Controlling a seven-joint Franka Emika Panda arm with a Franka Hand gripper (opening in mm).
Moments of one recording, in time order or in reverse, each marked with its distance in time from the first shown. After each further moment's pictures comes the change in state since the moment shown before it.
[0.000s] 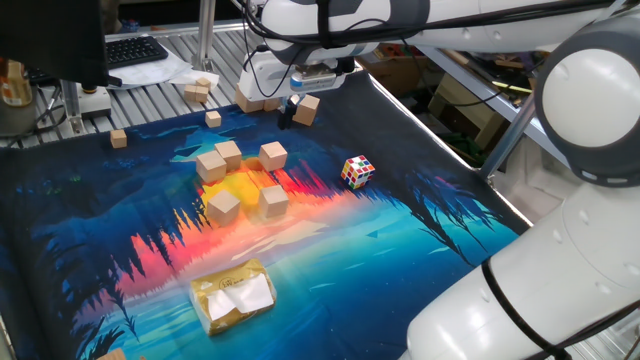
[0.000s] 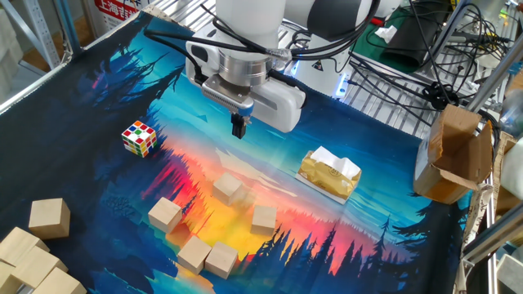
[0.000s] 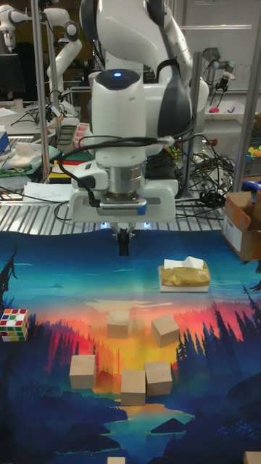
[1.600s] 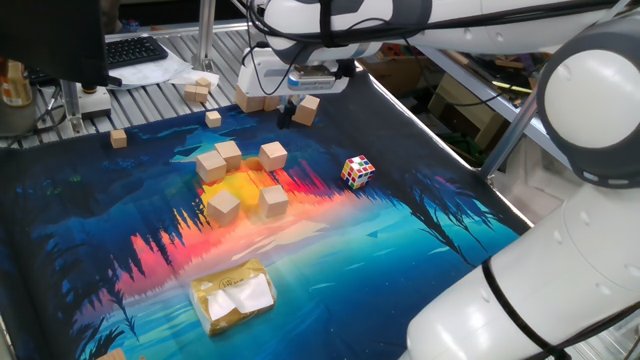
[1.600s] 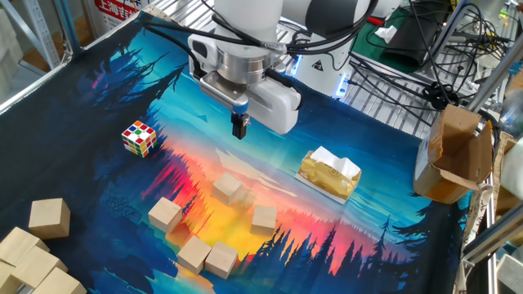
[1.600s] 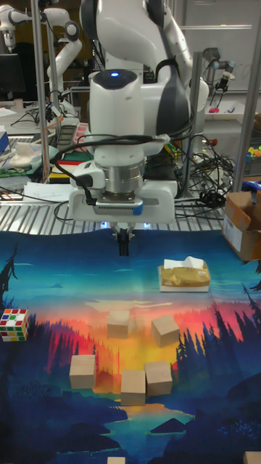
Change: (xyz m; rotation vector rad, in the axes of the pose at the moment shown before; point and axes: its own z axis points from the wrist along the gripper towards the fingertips) arm 0.000 0.000 0.000 -0.026 -0.017 0.118
